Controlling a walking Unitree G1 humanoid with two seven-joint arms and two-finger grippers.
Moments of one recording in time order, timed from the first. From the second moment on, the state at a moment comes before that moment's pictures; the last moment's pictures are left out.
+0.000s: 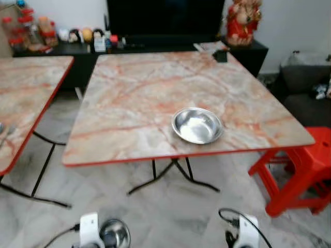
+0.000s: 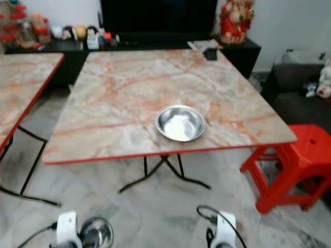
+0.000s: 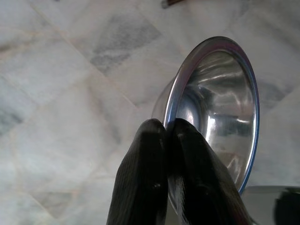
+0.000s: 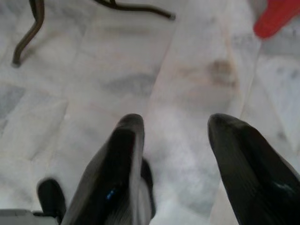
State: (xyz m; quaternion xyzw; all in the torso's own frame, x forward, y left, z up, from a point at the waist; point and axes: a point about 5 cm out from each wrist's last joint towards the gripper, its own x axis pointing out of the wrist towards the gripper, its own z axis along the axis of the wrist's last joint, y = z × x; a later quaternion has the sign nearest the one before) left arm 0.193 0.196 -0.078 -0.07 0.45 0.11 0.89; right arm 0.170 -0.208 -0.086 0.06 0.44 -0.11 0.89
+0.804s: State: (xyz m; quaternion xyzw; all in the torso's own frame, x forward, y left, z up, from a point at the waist) left arm 0.193 0.195 -0.079 -0.07 0.45 0.11 0.89; right arm 0.172 -0.211 -0.084 0.05 0.44 -0.12 0.89
